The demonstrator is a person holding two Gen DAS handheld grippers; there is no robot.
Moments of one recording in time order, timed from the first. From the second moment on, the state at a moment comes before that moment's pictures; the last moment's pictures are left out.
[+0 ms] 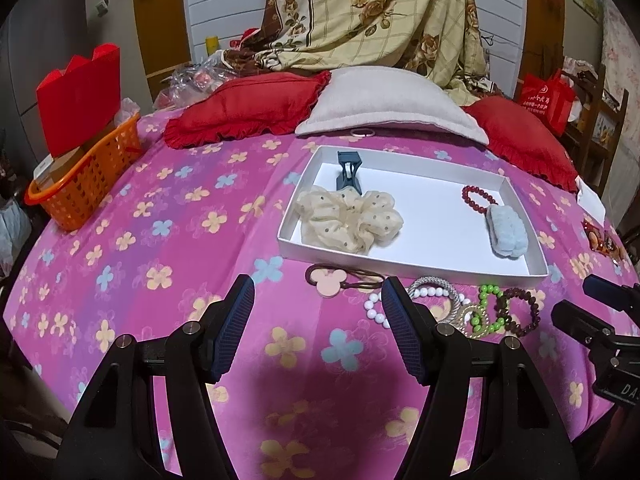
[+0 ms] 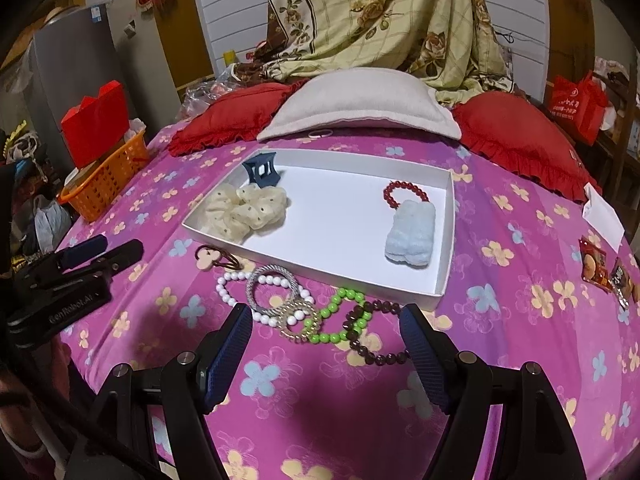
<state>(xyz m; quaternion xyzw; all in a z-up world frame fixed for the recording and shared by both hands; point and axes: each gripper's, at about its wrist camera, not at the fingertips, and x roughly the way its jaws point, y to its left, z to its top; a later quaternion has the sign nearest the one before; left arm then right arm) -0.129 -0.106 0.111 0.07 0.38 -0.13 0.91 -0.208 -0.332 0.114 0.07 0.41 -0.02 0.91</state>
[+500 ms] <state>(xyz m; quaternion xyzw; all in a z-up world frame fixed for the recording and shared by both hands) -0.102 -0.084 0.064 0.02 0.47 -0.17 0.86 -0.216 -0.376 0.076 0.12 0.44 -0.02 0.89</state>
